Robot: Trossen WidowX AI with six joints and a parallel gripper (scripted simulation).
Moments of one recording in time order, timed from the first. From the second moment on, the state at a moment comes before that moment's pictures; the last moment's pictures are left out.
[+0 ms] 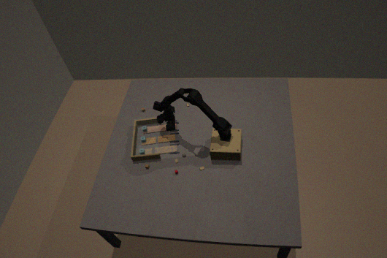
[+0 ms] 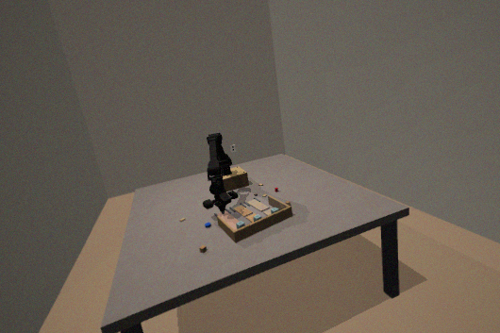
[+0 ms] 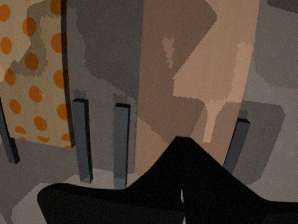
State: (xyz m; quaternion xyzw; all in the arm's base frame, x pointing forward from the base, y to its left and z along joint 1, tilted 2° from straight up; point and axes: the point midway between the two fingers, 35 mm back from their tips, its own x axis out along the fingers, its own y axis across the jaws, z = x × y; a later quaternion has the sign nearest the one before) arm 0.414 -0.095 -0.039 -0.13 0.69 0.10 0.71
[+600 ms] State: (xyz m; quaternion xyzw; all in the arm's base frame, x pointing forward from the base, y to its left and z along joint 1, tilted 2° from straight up) arm 0.388 -0.103 -0.040 -0.13 0.69 0.10 0.71
